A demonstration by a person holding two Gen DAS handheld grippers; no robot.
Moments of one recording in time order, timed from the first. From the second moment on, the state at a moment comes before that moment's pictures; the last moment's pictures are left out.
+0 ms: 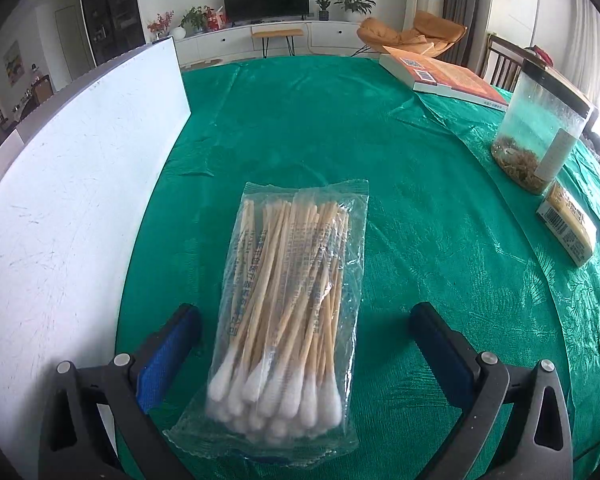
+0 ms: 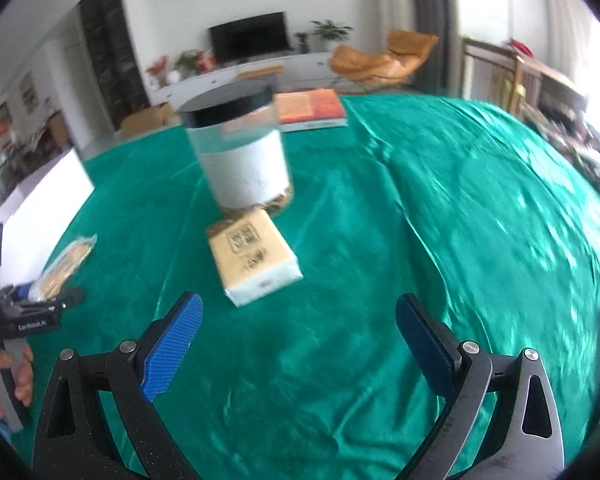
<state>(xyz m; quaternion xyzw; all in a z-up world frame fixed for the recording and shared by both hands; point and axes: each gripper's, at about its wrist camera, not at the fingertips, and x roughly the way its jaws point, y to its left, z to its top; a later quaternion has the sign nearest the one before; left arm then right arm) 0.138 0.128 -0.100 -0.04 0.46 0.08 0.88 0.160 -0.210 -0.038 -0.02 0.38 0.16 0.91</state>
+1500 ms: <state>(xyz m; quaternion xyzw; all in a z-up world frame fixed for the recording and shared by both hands) 0.212 0.102 -0.007 -0.16 0.46 0.00 0.88 0.338 -0.252 0.020 0.00 0.45 0.10 0.89</state>
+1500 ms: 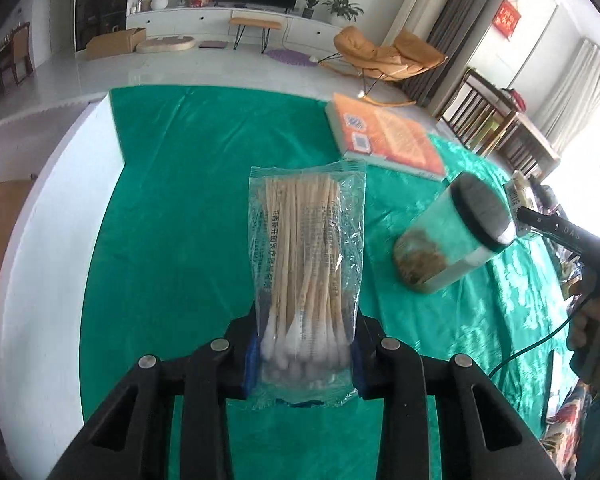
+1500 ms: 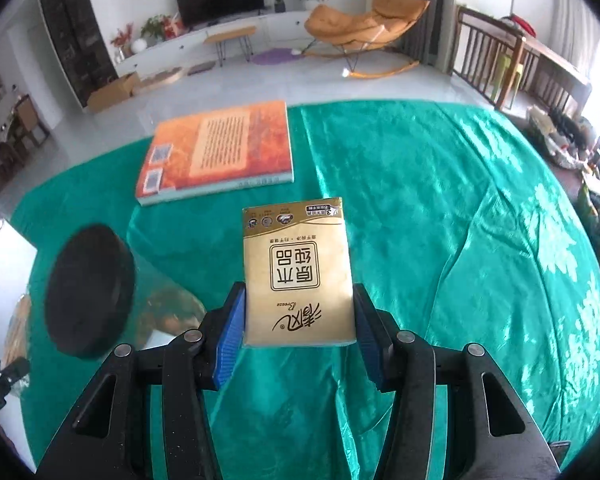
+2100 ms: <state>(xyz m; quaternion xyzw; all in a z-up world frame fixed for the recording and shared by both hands) 0.004 0.296 0.041 -0.14 0.43 0.16 0.88 0.144 0.009 0.122 -0.01 0.43 0.44 0.79</state>
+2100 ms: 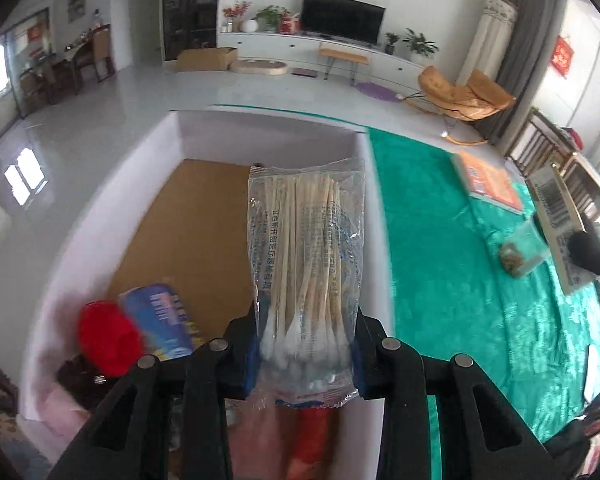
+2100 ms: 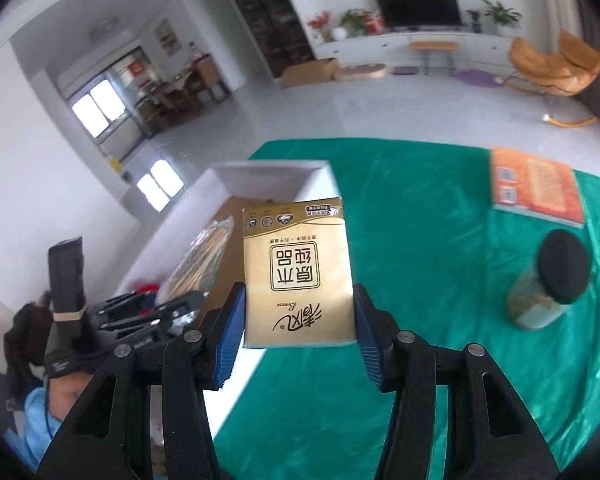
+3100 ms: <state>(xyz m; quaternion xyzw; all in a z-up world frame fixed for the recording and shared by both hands) -0.096 0.297 0.029 -0.09 0.40 0.34 0.85 0.012 0.131 0.066 -0.20 0.45 0.45 0.74</state>
